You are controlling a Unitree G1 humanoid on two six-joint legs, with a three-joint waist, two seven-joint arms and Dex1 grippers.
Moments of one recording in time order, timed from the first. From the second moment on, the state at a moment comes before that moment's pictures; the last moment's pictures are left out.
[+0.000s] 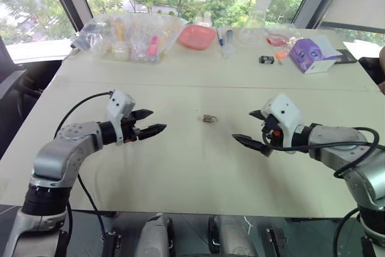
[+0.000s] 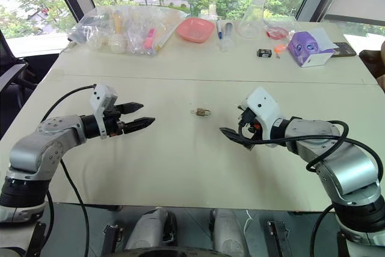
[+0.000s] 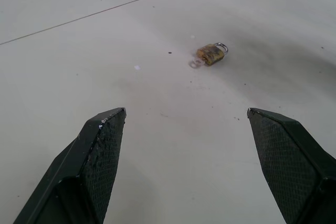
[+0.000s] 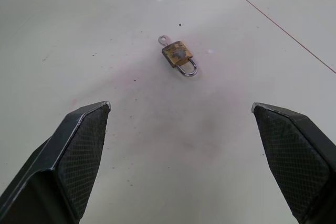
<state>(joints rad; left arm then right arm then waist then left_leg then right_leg) -0.35 0.66 0.06 -0.19 -0.54 0.72 -0.82 -0.30 -0.81 -0.06 -0.62 0.51 1.02 0.61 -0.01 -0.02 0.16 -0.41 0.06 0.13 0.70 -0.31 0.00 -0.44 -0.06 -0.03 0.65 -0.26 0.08</state>
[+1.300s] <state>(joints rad) -0.60 0.83 -0.09 -0.01 -0.44 0.62 -1.17 -0.85 -0.61 0.45 0.14 0.22 0.77 0.85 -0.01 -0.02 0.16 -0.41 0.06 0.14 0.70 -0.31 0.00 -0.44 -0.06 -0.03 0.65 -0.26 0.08</state>
